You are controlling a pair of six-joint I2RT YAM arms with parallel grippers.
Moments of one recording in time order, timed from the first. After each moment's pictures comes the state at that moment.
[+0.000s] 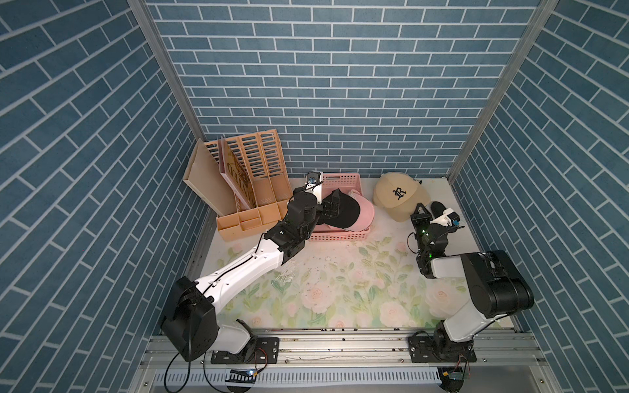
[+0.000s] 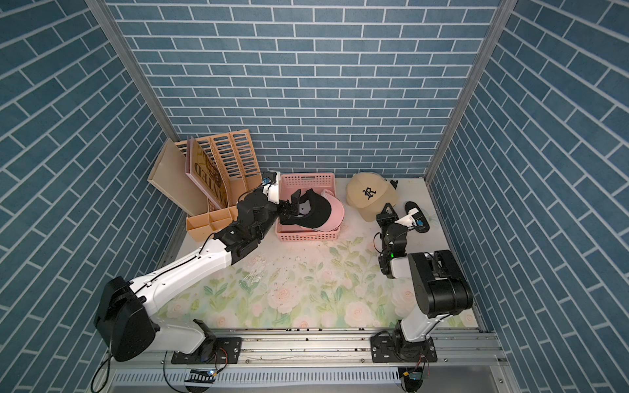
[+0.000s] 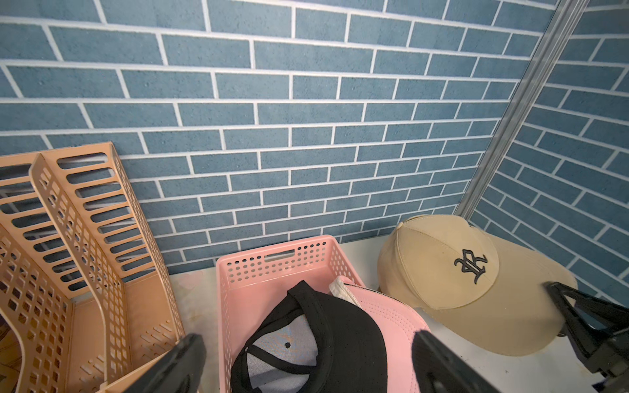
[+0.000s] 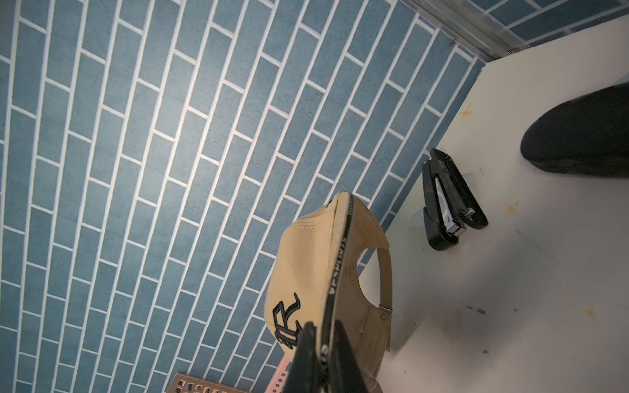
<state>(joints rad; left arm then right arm) -0.68 1.40 1.09 0.16 -0.36 -0.14 0.18 1.67 0.51 1.22 0.21 1.12</state>
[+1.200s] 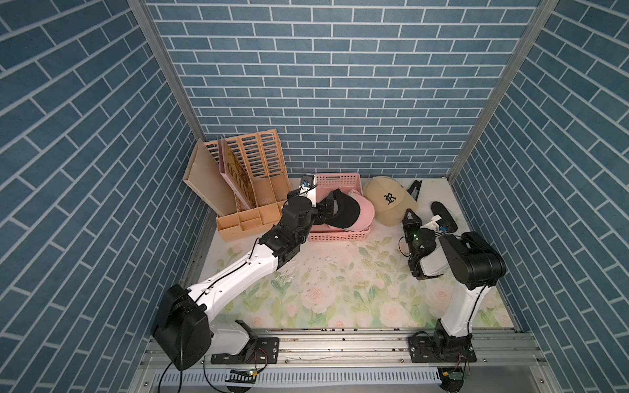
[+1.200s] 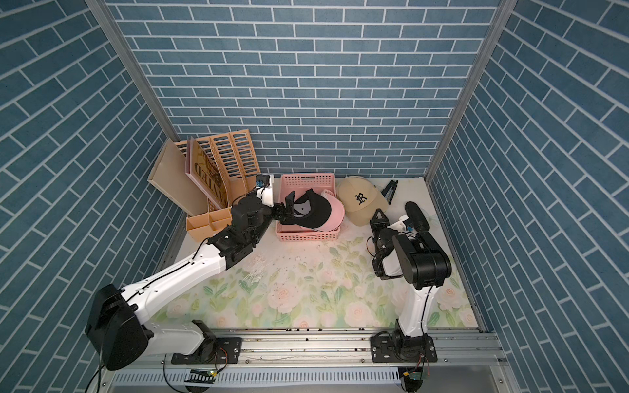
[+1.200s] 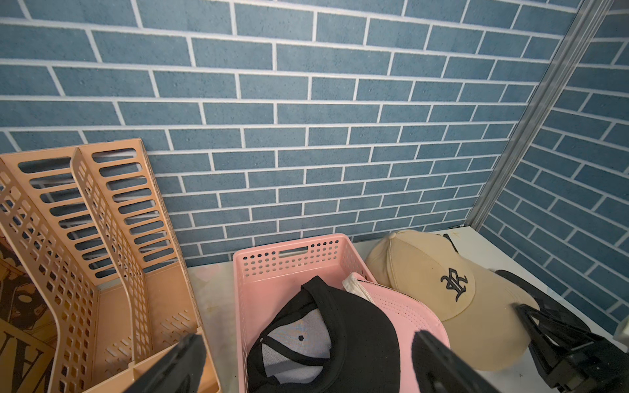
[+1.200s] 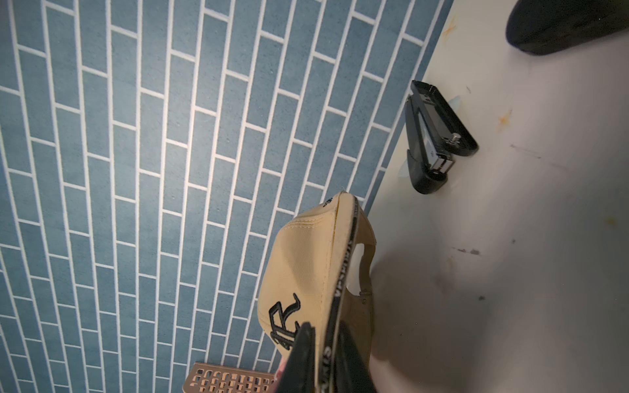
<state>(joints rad) -0.67 1.34 1.04 0.16 -0.39 -0.14 0.23 1.91 0.50 1.42 0.20 1.28</state>
